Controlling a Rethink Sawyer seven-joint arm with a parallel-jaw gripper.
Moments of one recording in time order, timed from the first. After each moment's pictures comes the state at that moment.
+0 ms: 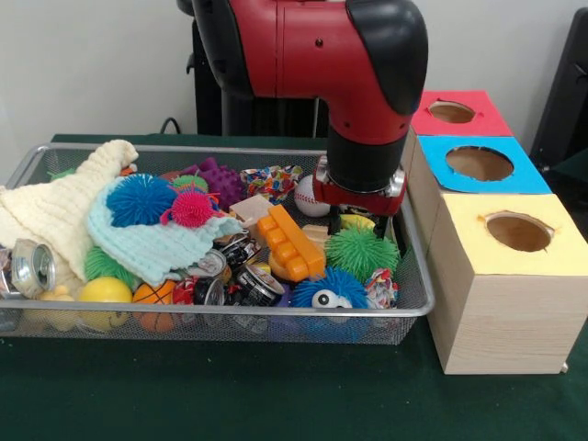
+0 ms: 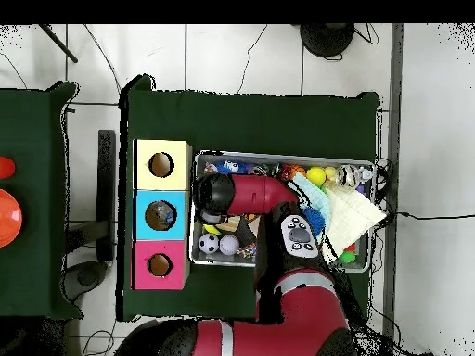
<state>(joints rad) -0.21 -0.40 0.09 1.48 -0.14 0.68 2.00</state>
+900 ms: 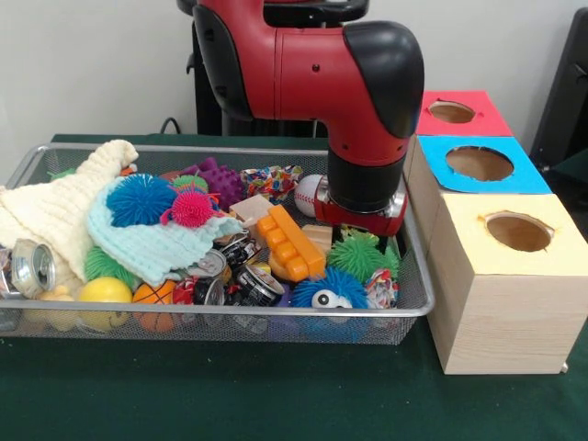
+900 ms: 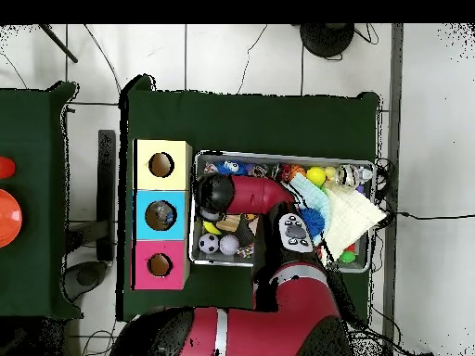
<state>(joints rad) -0.19 -0.35 0.07 1.46 -0.09 0.60 2.00</state>
